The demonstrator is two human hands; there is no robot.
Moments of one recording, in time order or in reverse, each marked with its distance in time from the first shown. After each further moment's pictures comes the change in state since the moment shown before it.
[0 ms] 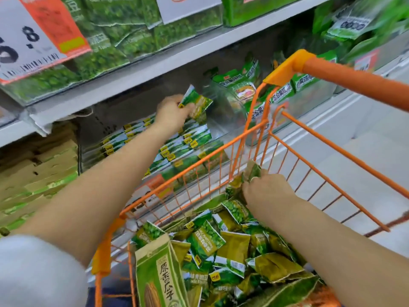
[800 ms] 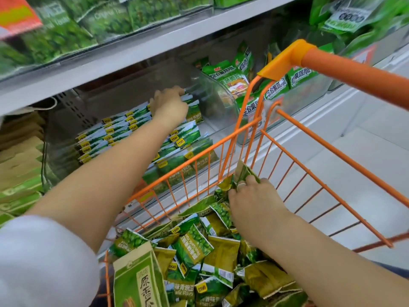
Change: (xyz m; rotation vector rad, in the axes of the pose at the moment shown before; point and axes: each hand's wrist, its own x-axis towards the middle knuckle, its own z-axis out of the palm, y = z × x) left_hand 0.029 0.007 0.038 0.351 -0.058 -0.110; right_hand 0.004 -0.007 -0.002 -0.090 -0.109 -0.020
